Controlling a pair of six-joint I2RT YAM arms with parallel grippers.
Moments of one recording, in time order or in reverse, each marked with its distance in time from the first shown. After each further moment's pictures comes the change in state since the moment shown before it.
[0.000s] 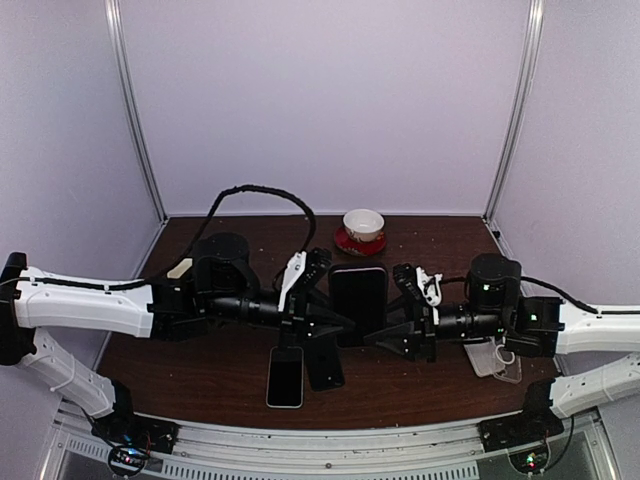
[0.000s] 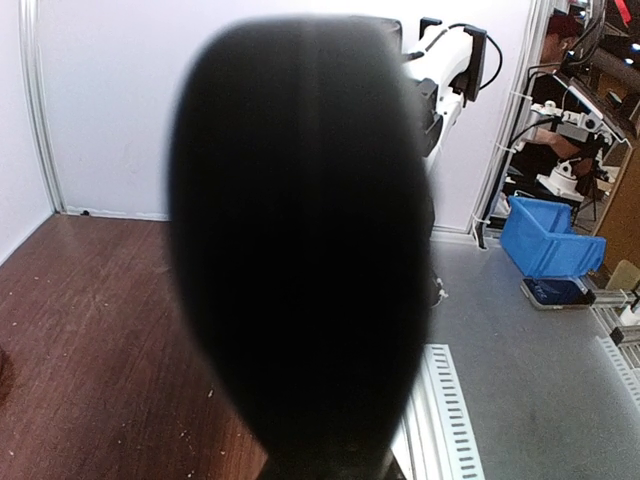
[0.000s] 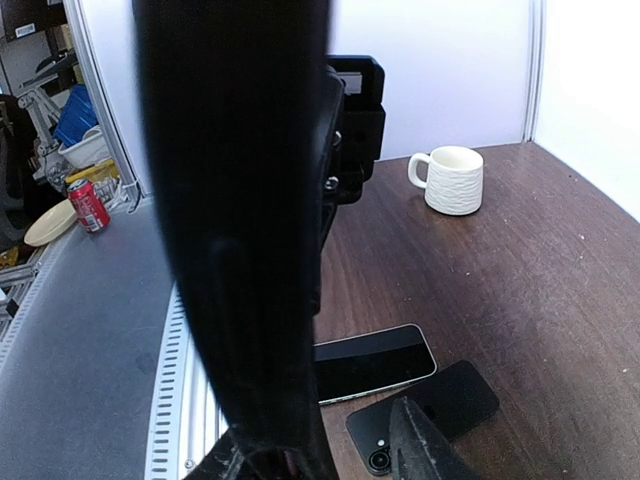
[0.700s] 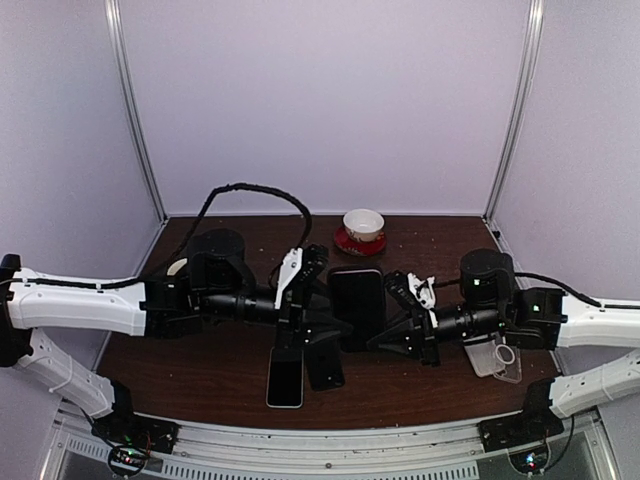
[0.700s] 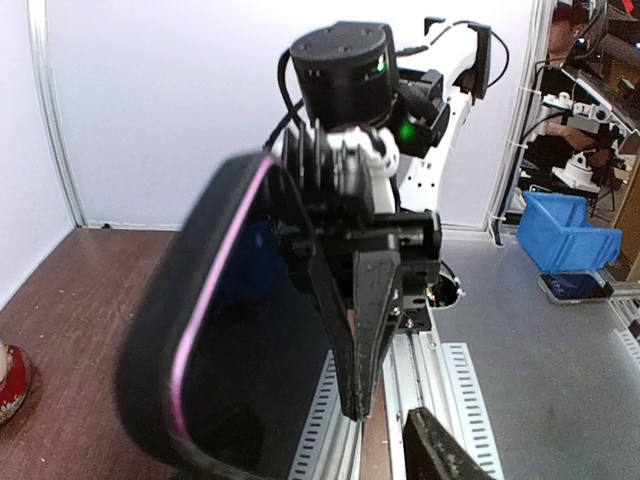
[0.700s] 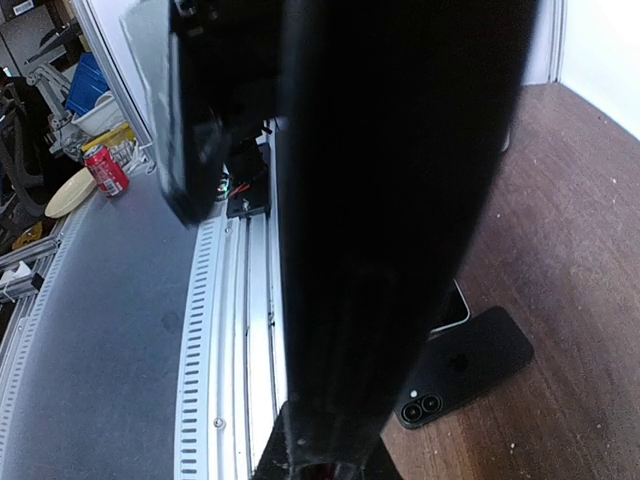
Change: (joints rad) left arm -0.002 -0.022 0.013 -0.045 -0.034 0.051; right arm 0.006 0.016 0.073 -0.198 -0.062 0.000
